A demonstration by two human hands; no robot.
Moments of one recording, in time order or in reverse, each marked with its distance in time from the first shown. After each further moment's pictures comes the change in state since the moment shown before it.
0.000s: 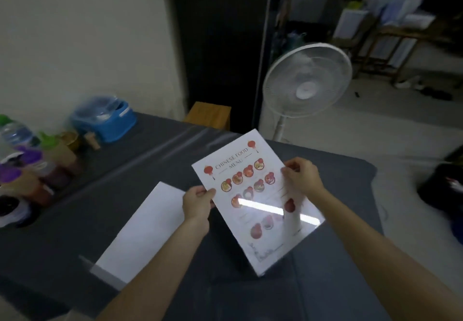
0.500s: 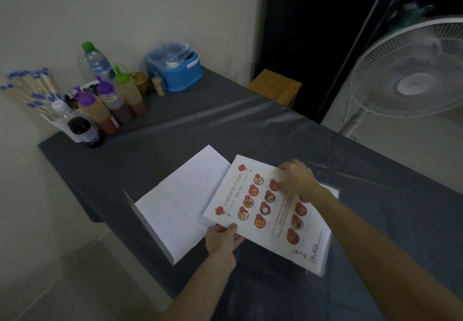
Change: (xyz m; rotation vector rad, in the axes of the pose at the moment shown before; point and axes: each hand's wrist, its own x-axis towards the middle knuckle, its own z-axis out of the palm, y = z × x) left_hand -0.019 -0.106 -0.037 -0.347 0.306 -0.401; right_hand 0.043 -0.026 0.153 -0.645 -0.525 -0.315
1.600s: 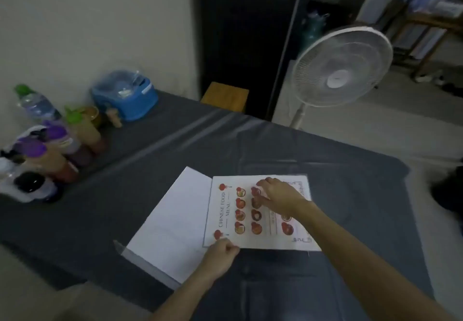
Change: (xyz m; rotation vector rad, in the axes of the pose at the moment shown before) left_hand 0.004 0.054 -0.051 1.189 -0.618 0.294; right_hand -0.071 -0.048 0.004 -0.011 -0.021 0.033
